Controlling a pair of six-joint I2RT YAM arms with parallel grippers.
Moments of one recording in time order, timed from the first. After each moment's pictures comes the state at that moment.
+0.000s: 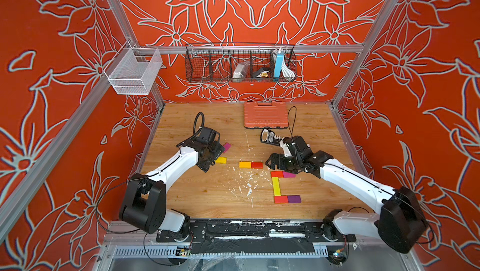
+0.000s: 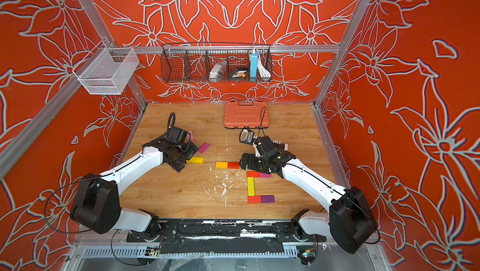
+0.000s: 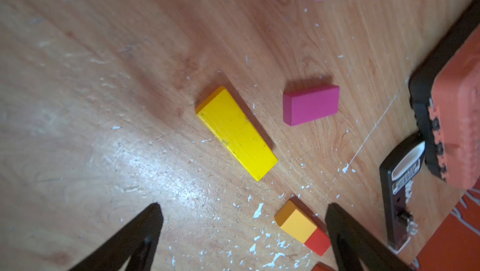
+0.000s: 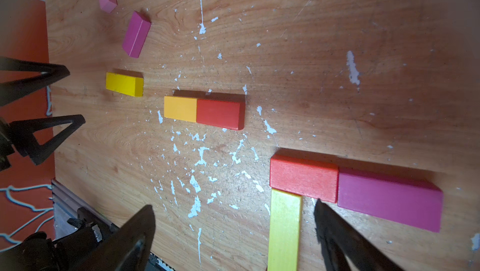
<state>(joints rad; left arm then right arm) -0.28 1.45 0.96 -0.67 0.01 -1.27 0.61 1.26 0.82 -0.52 -0.23 0.67</state>
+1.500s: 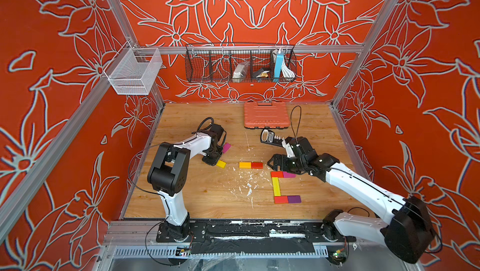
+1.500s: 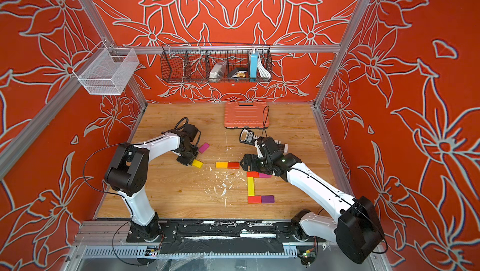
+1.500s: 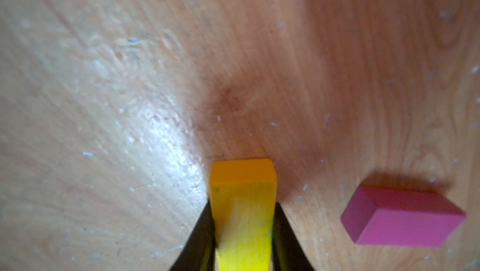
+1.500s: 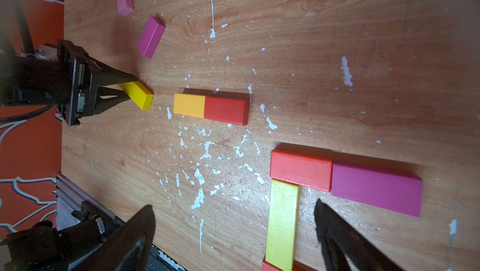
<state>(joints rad) -0.27 1.82 1.16 -0.78 -0.01 -1.40 0.61 1.18 0.81 -0.56 -0.21 0.65</state>
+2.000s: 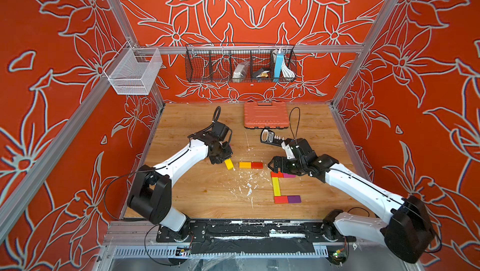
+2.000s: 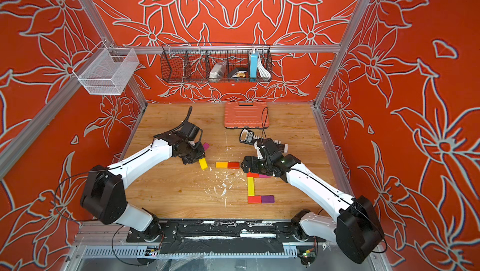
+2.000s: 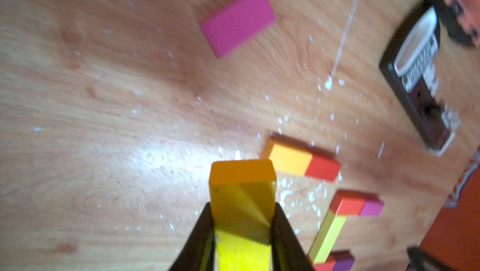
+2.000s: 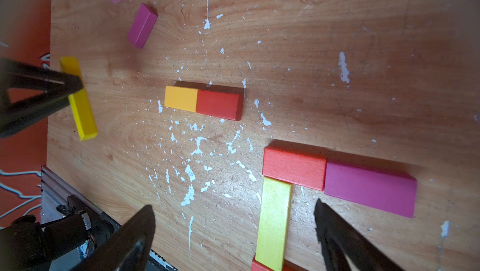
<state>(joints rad) -0.48 1.49 1.11 -0.80 0.12 -0.86 0.61 1.18 0.77 -0.54 -0.21 0.61</state>
